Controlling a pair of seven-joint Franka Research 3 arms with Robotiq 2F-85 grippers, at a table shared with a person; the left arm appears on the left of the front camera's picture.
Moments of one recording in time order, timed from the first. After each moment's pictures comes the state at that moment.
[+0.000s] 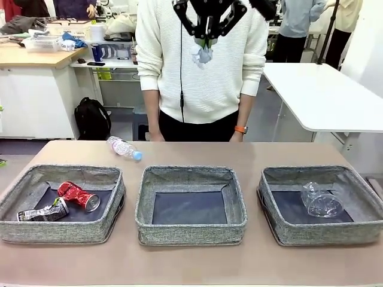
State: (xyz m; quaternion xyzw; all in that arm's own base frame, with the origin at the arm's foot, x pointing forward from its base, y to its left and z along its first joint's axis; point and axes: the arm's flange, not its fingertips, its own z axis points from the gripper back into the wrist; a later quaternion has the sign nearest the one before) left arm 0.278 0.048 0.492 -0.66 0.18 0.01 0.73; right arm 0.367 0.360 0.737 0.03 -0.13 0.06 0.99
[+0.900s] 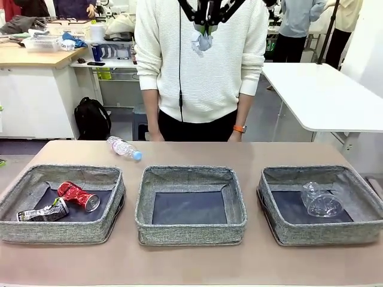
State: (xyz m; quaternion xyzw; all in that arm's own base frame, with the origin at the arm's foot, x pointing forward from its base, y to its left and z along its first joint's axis) left arm 0.278 0.048 0.492 -0.66 0.18 0.01 0.73; right arm 0.371 0.360 0.754 0.04 -0.14 0.06 0.99
